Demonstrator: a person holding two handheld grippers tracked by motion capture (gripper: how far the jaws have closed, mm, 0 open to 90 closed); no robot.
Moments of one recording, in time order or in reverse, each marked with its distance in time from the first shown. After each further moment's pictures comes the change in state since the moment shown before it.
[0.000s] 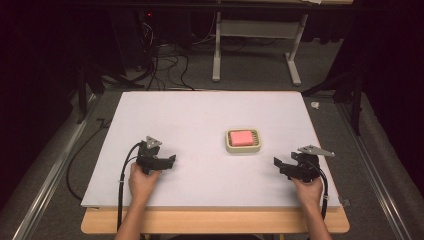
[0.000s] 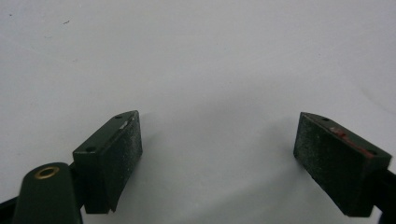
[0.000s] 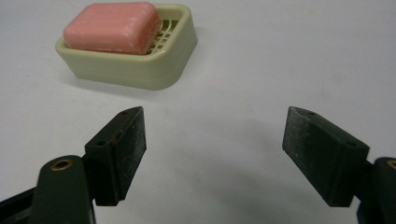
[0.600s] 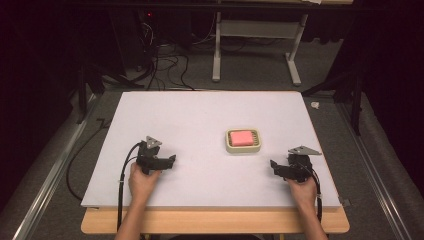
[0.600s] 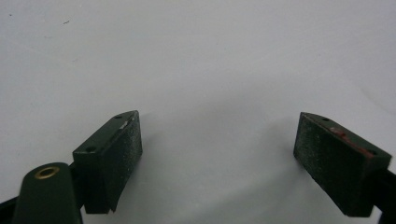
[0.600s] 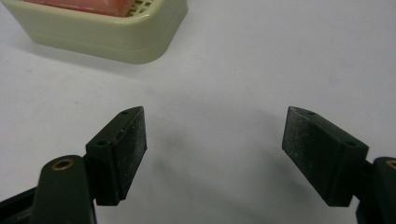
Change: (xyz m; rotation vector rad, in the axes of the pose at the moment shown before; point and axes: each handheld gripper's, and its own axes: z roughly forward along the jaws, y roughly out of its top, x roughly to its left) left arm 0.000 0.000 0.000 0.000 0.000 0.000; right arm 0.009 -0.005 0.020 0.080 -0.093 -0.073
